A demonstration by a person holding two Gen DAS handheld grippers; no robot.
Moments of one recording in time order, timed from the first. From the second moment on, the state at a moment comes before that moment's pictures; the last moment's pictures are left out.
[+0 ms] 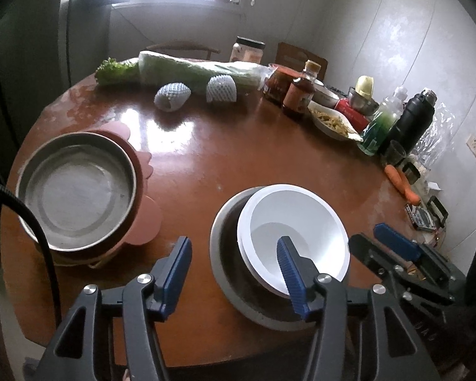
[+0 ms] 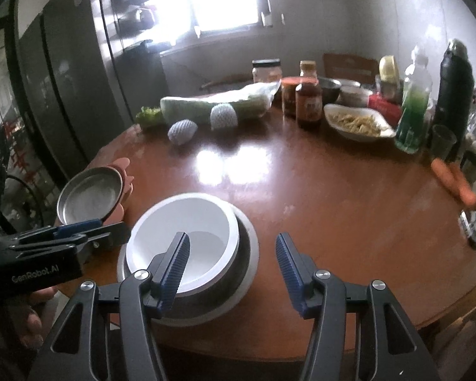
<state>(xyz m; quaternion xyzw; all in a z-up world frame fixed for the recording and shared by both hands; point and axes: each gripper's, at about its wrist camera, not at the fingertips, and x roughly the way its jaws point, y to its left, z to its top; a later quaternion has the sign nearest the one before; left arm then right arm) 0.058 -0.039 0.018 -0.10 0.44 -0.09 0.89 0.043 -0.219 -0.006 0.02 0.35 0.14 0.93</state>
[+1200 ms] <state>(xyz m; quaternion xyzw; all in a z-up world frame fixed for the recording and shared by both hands) 0.092 -0.037 -0.022 -0.12 0.47 -0.11 0.87 0.086 -0.220 -0.056 0.10 0.43 0.17 0.88</state>
